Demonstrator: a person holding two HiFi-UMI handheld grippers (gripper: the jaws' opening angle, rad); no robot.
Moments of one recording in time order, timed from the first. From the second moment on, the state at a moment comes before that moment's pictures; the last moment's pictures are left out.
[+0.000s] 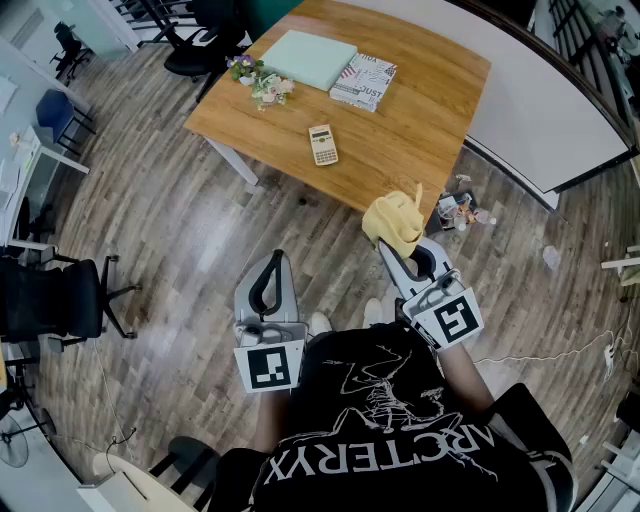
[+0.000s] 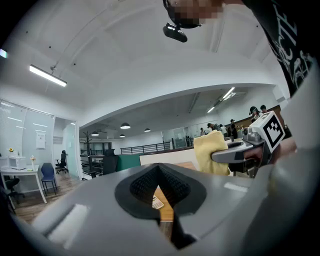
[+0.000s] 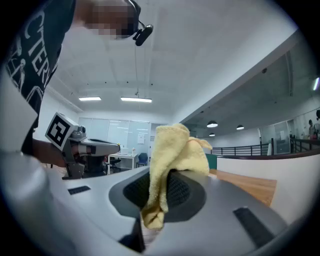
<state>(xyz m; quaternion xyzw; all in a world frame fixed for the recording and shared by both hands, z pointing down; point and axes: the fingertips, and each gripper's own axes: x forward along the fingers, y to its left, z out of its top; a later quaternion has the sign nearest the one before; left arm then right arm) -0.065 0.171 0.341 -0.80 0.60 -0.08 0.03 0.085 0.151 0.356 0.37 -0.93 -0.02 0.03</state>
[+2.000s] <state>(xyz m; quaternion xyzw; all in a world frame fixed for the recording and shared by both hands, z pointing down) -0.122 -0.084 0.368 -0.83 0.55 -0.11 0.00 0.008 -0.095 0.362 0.39 -0.92 -0.02 0.05</state>
